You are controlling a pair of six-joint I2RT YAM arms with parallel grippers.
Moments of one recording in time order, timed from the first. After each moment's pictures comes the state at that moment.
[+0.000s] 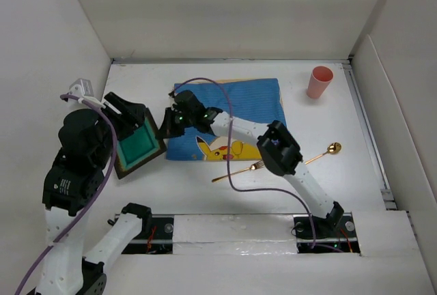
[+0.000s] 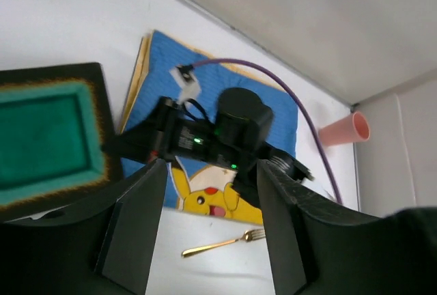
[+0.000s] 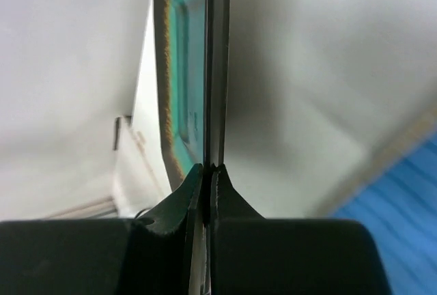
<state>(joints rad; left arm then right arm) -0.26 0.75 1.37 -0.94 -0.17 -0.68 0.95 2.50 2.13 -0.13 -0.41 0.92</state>
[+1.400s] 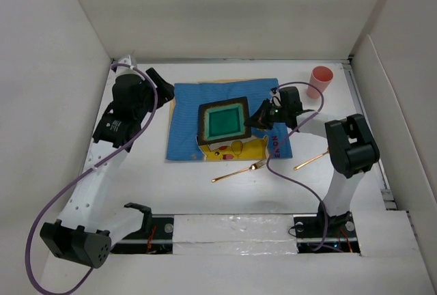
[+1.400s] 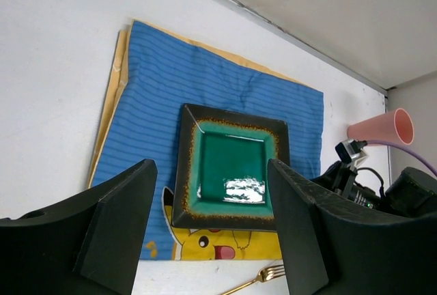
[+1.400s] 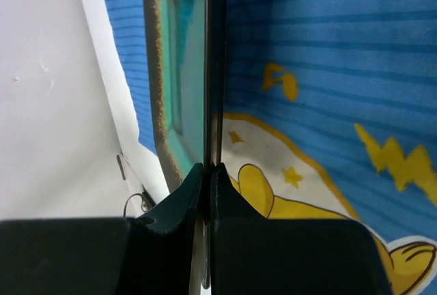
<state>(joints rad) -0.26 1.06 1.18 -0.50 -0.12 -0.65 0.29 1.84 1.03 0.13 -0.67 0.87</state>
